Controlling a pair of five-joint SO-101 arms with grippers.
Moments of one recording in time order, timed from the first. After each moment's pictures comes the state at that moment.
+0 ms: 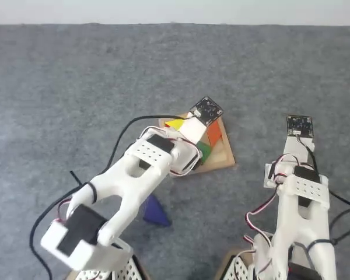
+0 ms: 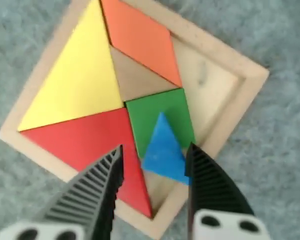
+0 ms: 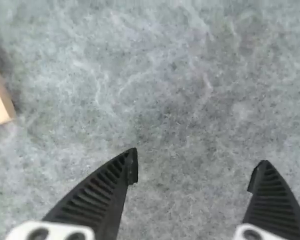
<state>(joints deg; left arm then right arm) 25.0 -1.8 39.9 41.5 -9.5 13.8 -32.1 65.1 45.0 10.5</state>
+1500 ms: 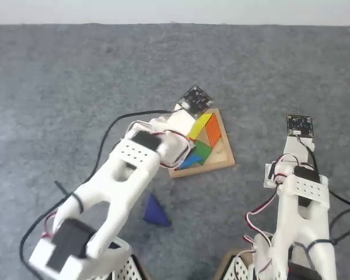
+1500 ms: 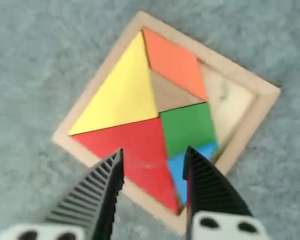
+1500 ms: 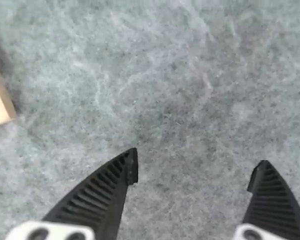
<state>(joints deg) 21.2 -9.8 40.3 43.5 -12.4 13.8 -32.1 65.1 45.0 10.5</state>
